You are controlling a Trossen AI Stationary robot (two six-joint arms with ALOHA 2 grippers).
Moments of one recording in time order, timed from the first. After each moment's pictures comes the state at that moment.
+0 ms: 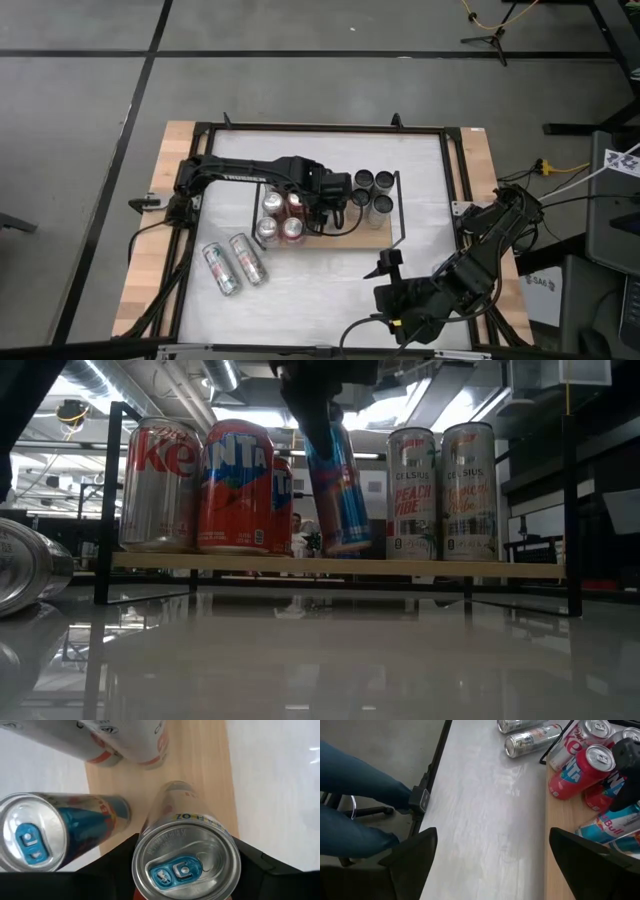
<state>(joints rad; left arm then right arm) 0.00 2.02 1.96 -1.21 -0.06 0.11 0.77 1.75 1.88 -1.10 0.41 0.42</state>
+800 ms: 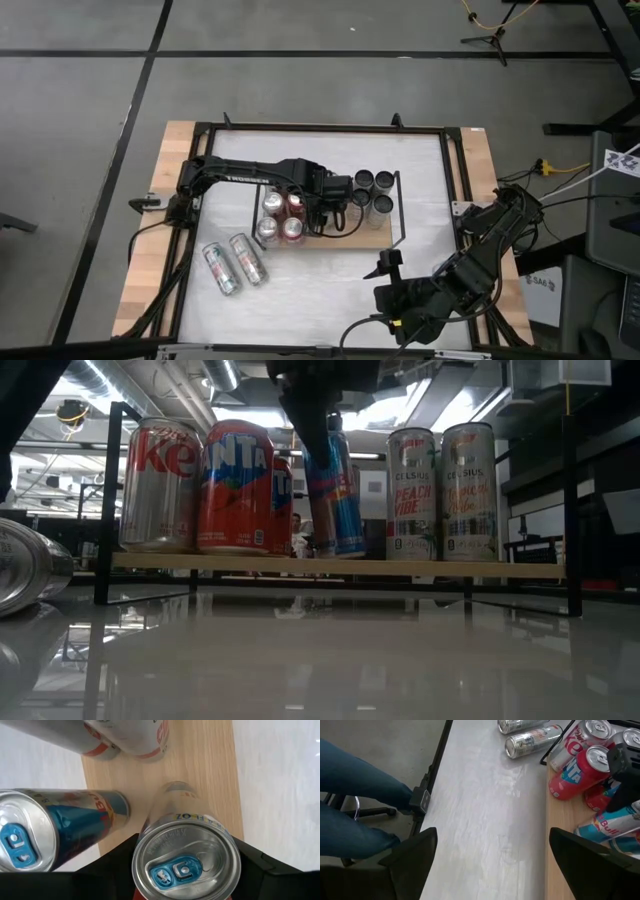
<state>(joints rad) -0.01 2.05 1.97 -1.22 -0.07 0.12 0.77 1.75 1.88 -1.10 0.41 0.42</state>
